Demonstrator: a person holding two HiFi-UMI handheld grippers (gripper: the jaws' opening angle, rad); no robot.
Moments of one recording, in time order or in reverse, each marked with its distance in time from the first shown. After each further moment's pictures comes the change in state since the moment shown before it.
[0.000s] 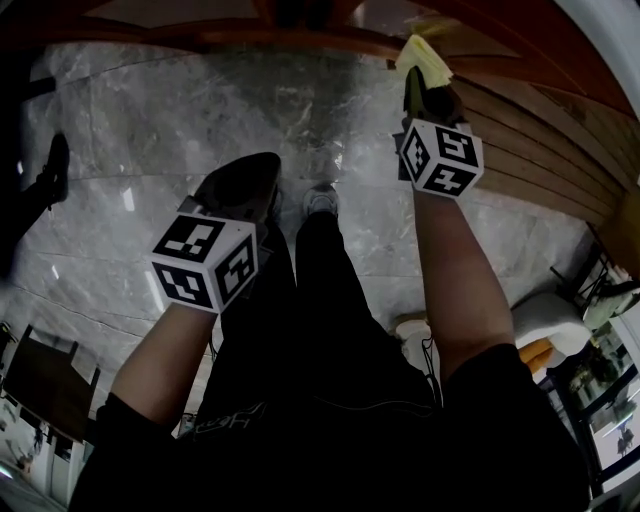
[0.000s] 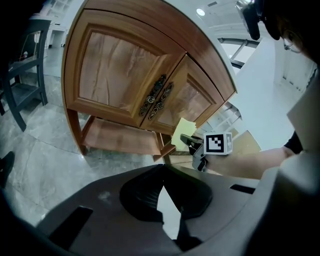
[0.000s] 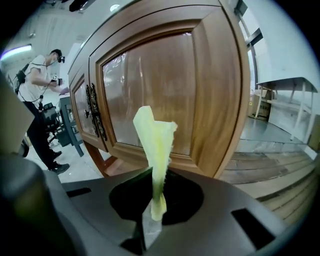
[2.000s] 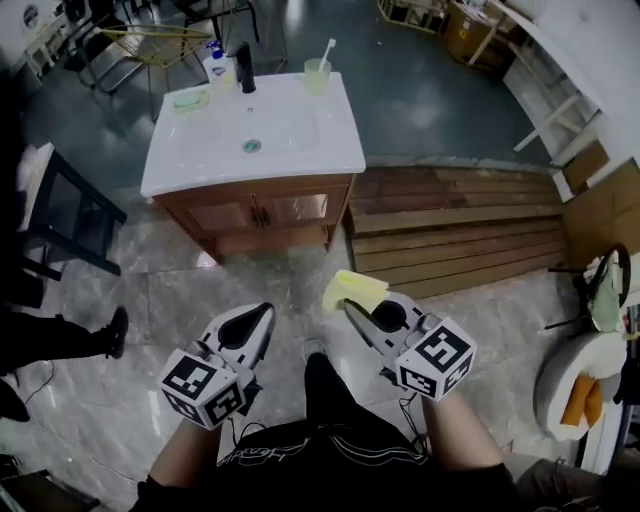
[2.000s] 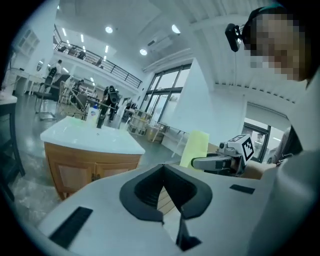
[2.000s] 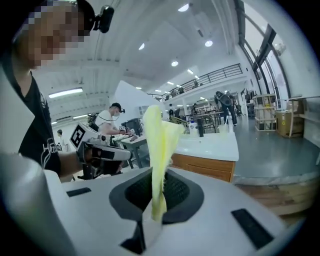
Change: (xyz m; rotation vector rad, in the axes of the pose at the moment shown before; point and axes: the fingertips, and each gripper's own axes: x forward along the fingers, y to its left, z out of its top) left arm -0.332 -0.307 0.058 0.431 -0.400 -0.287; right arm -0.527 0.146 0.198 -0.075 -0.214 0.475
